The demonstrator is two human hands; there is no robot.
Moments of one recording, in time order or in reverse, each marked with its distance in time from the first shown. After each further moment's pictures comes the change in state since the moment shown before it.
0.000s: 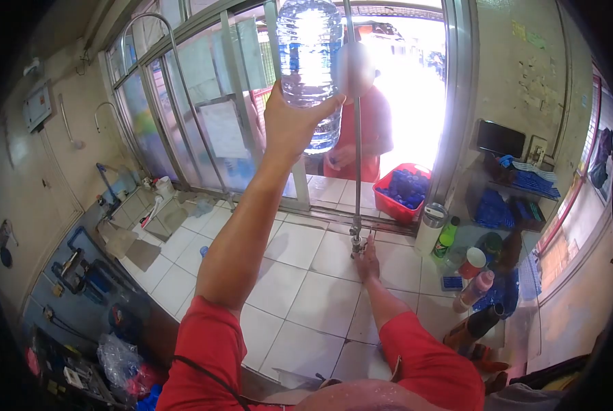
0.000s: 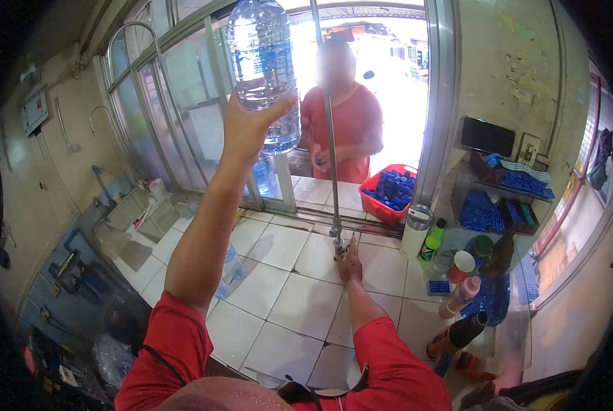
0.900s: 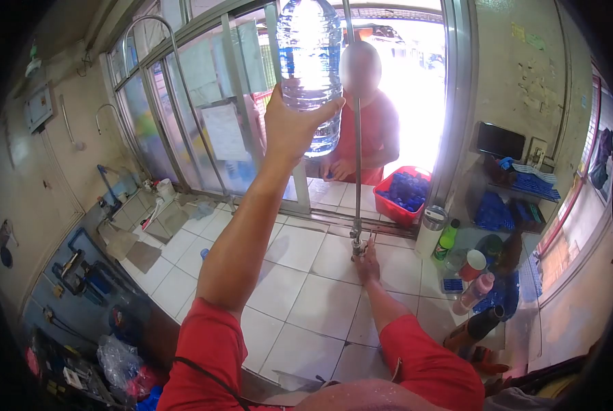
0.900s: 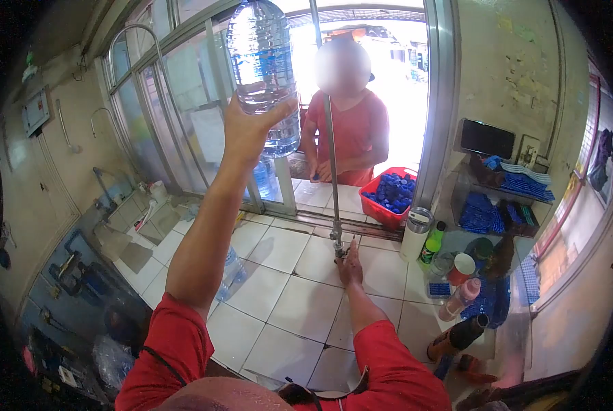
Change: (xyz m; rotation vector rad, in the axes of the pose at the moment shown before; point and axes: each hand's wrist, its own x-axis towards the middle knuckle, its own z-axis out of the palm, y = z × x) left_hand 0.000 0.001 0.002 -0.005 0.024 0.023; right_hand -0.001 -0.014 -0.009 0.144 -0.079 0.076
